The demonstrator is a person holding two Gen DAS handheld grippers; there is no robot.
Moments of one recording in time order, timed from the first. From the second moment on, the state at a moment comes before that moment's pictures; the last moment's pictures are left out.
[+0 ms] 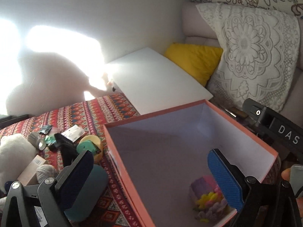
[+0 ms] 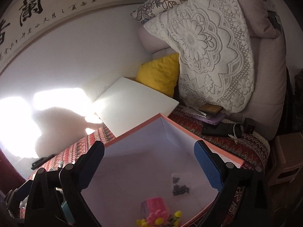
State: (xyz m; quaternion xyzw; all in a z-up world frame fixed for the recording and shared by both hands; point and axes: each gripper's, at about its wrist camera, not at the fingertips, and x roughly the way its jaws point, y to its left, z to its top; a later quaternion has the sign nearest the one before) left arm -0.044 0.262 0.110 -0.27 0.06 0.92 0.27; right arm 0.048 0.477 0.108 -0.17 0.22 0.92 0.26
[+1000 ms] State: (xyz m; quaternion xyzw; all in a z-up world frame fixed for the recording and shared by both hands) left arm -0.122 -0.147 -0.039 -0.41 0.05 0.91 -0.06; right arm -0.037 0.180 0.029 -0.34 0.14 0.93 -0.03
